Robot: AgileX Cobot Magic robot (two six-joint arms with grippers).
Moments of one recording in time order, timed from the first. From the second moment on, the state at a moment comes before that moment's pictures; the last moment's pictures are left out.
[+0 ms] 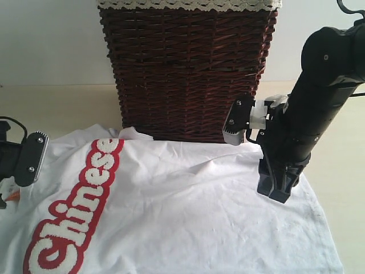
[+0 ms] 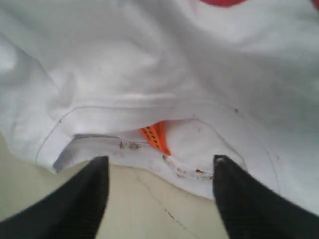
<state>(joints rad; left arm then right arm) -0.22 1.62 -0.78 0.35 0.56 1.09 0.26 1.73 -1.07 0.16 0.90 -0.89</state>
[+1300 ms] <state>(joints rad) -0.10 1.62 -0.92 -0.02 0.96 1.51 0.26 1.73 -1.07 0.27 0.82 -0.84</state>
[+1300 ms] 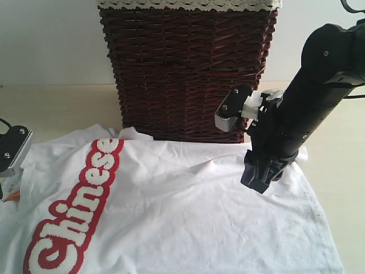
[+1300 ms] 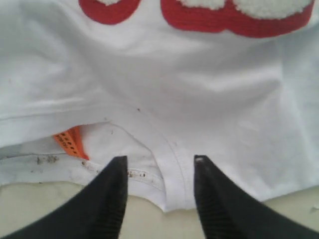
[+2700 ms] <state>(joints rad) 0.01 1.82 -0.99 -0.12 0.75 1.66 0.26 1.80 -0.85 -0.06 0.62 -1.04</state>
